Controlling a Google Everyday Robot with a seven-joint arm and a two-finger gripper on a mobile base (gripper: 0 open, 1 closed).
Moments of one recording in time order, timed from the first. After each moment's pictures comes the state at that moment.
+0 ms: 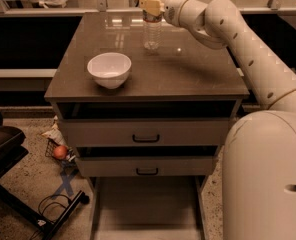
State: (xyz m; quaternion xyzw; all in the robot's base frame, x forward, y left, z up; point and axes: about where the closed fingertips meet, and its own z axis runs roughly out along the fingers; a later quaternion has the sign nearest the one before) arm 0.883 -0.032 0.977 -0.24 0.65 0.30 0.65
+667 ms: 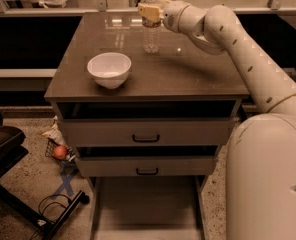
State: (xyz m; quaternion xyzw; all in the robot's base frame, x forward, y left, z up) arm 0.879 -0.024 0.956 -0.27 0.64 0.30 0.66
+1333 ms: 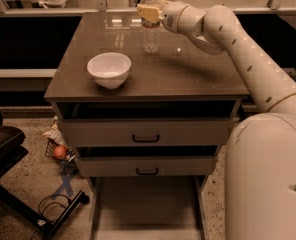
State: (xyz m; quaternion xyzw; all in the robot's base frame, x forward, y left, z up) arm 0.877 -0.021 0.954 -0.27 0.64 0.30 0.65
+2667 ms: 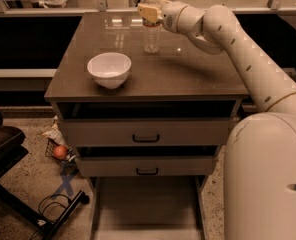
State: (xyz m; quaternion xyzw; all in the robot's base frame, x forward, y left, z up) arm 0.877 -0.021 0.955 -0.27 0.64 0.30 0.65
